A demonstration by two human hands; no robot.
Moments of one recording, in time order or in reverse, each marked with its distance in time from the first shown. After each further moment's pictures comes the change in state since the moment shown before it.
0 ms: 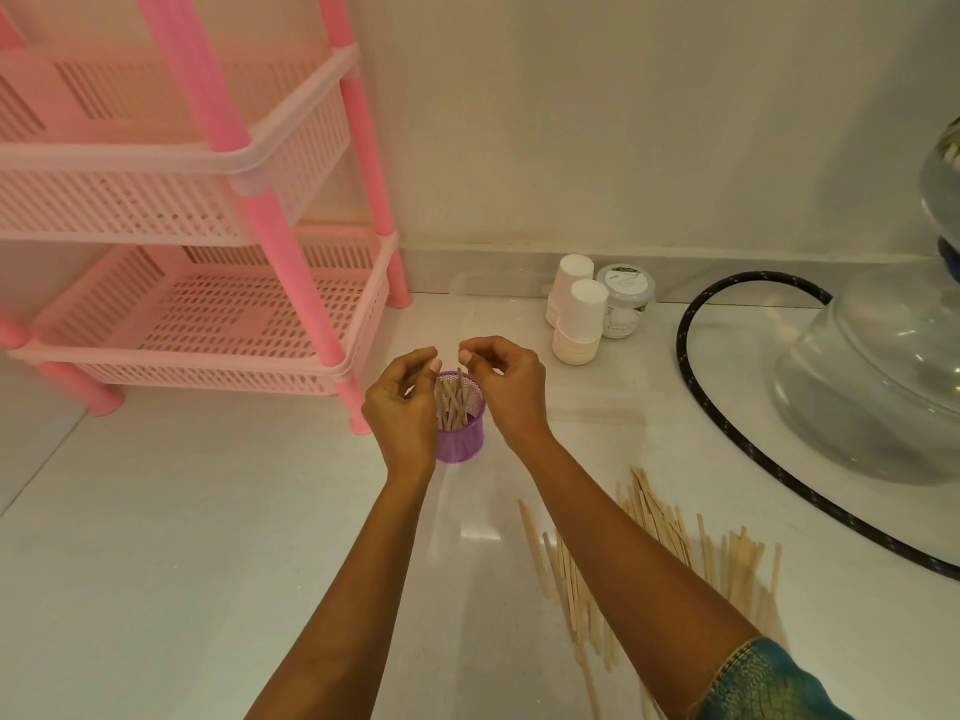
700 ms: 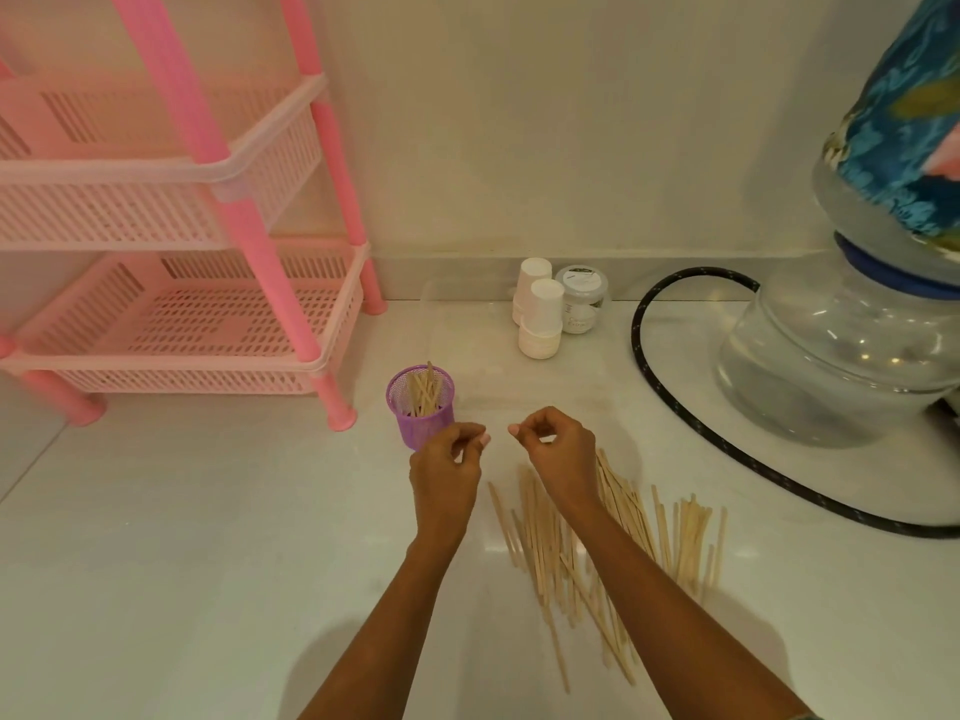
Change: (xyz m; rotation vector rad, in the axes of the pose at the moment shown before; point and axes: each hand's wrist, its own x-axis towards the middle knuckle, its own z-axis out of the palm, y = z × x) left_hand -0.097 -0.029 0.008 0.297 -0.281 0.102; right_hand -0.079 0.050 -0.092 -0.297 0.115 0.083
